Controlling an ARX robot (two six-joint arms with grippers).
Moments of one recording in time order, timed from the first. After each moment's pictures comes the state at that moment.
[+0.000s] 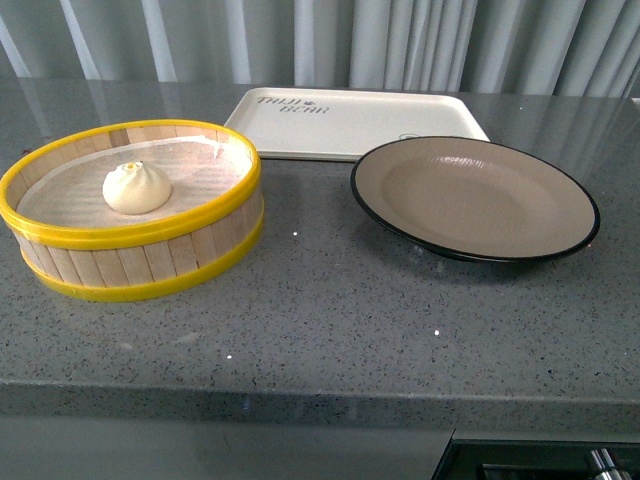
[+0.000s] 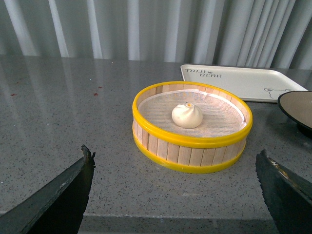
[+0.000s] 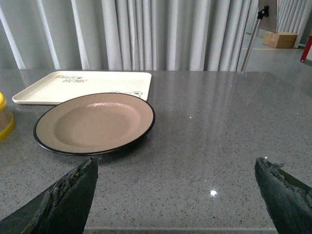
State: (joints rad) left arm 0.00 0.00 0.03 0.00 0.00 0.00; right arm 0.00 0.00 0.01 0.00 0.00 0.00
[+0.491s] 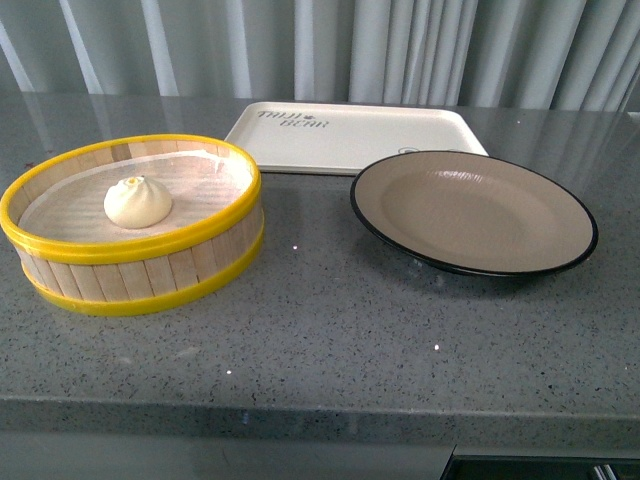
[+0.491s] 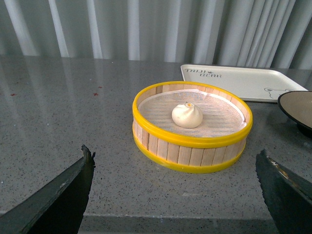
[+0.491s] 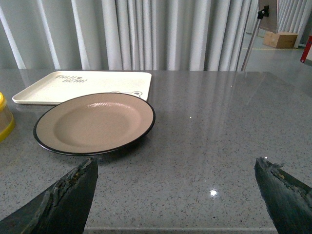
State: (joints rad) left arm 0.00 0.00 0.03 0.00 0.00 0.00; right arm 0.00 0.00 0.01 0.00 0.00 0.00
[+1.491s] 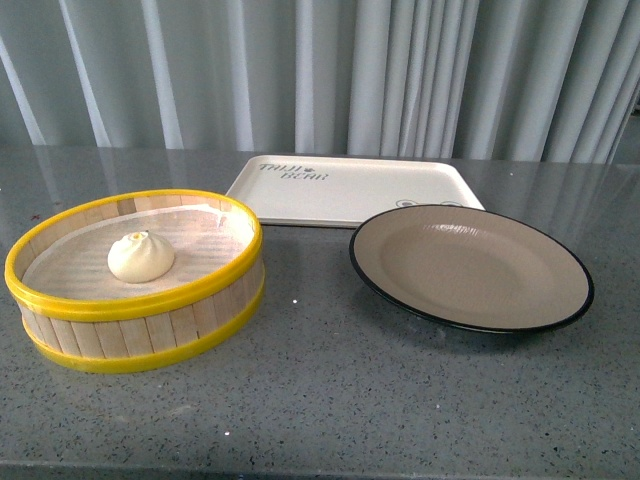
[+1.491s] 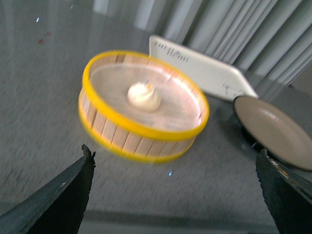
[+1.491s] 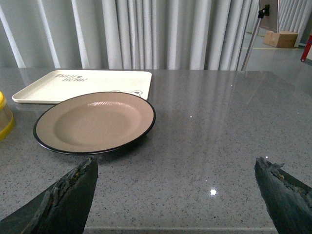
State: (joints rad) left arm -0.07 0.48 0.14 0.24 0.07 -0.32; right arm 0.00 0.00 0.01 0.00 0.00 0.00
